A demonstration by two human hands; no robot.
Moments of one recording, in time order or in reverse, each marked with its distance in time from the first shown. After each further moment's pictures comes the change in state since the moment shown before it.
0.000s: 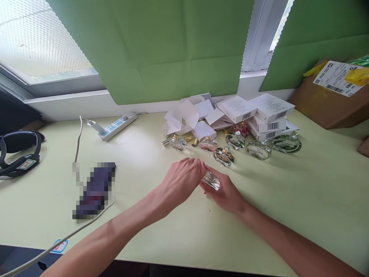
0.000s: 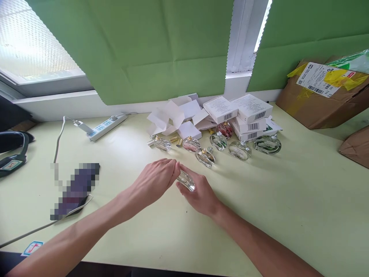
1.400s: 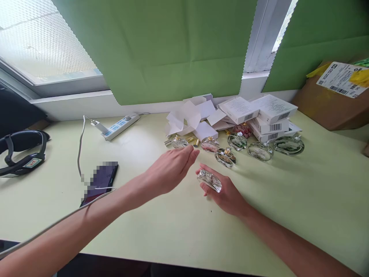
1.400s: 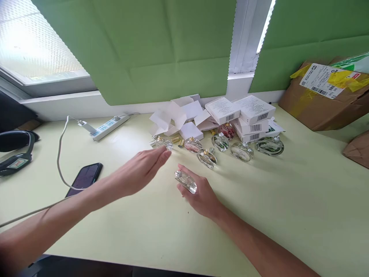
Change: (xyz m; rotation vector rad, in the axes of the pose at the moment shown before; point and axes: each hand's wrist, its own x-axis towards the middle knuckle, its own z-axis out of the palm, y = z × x) left_hand 0.000 -0.019 -0.049 -0.291 -0.049 -0.123; right_hand -0.002 0.007 0.003 0.020 0.002 0.067
